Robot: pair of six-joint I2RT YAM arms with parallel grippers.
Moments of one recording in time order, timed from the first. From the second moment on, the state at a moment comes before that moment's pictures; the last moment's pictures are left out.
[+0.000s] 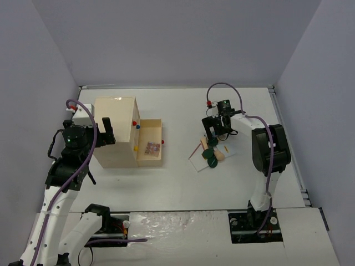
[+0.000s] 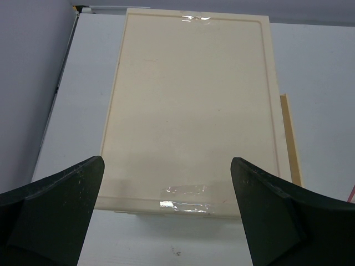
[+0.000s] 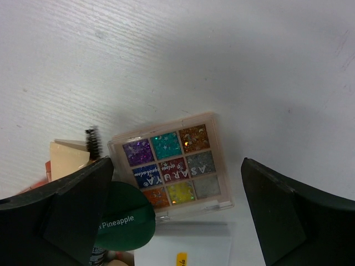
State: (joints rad) left arm -0.19 0.74 0.98 -0.55 -0.20 -0.10; right arm 0.24 1.94 1.25 -0.37 -0.05 -0.11
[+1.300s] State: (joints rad) left arm -0.19 0.76 0.98 -0.55 -0.19 -0.10; right arm 0.24 2.02 1.46 -0.36 -0.06 -0.14
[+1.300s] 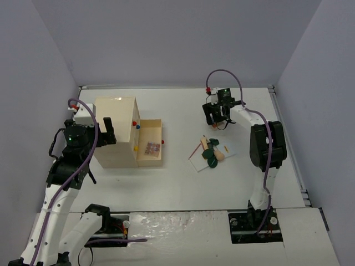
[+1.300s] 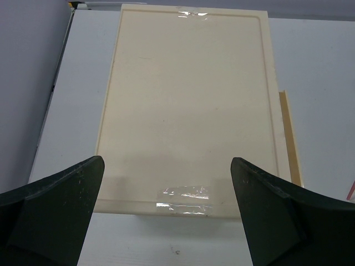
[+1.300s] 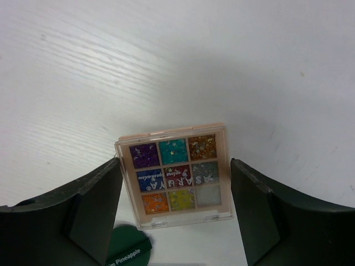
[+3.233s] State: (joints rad) left arm -0.19 0.77 0.98 -0.55 -0.17 -0.10; right arm 0.33 1.46 0.93 -0.29 0.15 0.13
